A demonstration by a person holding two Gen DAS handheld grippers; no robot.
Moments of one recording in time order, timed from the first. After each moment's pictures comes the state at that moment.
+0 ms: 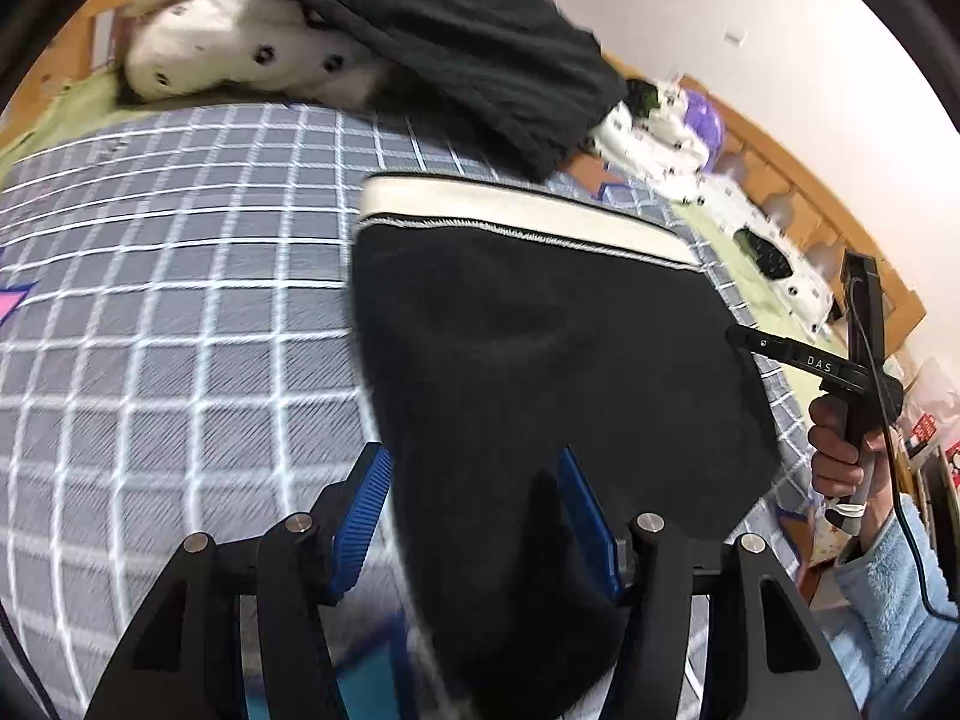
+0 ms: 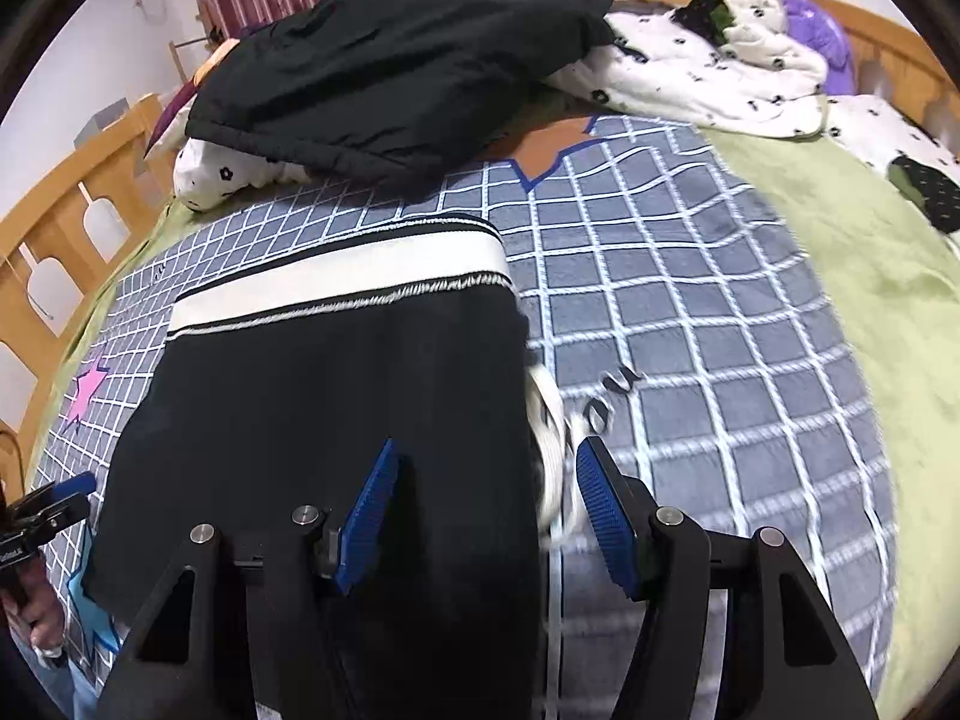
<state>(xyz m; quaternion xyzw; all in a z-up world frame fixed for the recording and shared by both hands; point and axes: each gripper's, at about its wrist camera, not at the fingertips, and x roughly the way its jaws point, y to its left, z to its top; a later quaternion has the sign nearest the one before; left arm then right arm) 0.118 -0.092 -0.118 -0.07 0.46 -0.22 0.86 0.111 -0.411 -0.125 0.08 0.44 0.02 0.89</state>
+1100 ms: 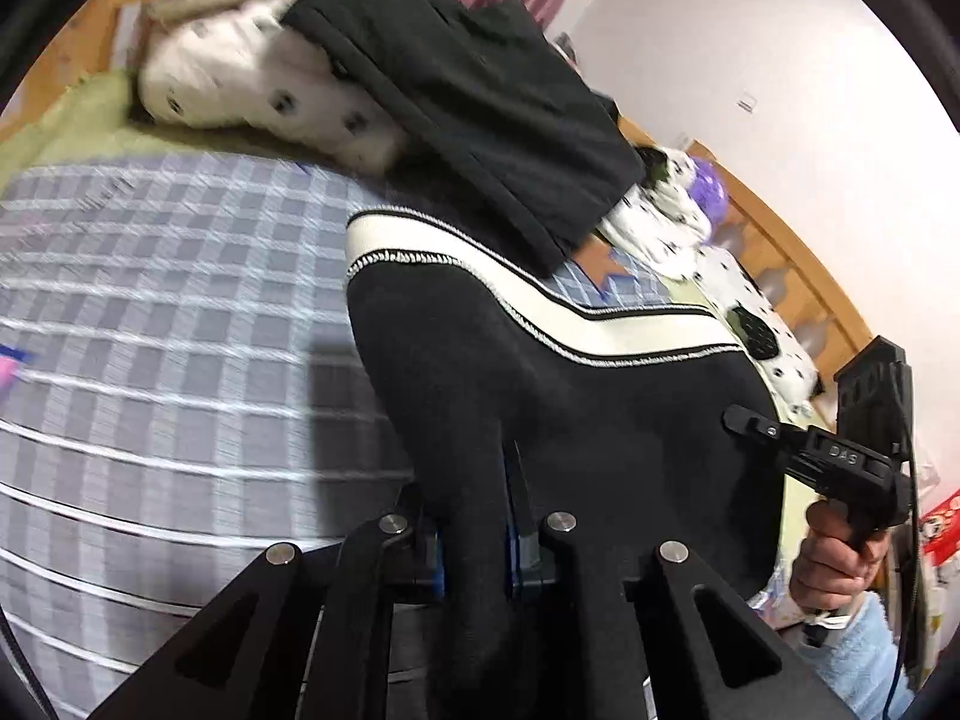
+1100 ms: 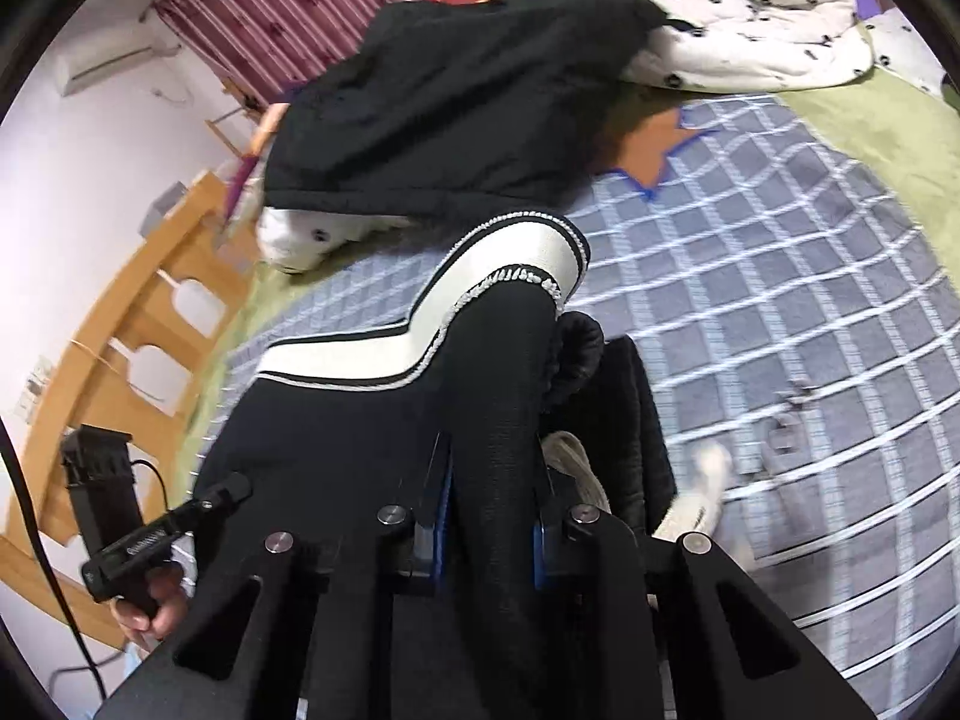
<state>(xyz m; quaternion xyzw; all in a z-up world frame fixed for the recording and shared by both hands) 0.164 -0.048 -0.069 -0.14 0.41 -0.21 0.87 0.129 -0.365 -0.088 0.23 0.42 0.13 0.87</state>
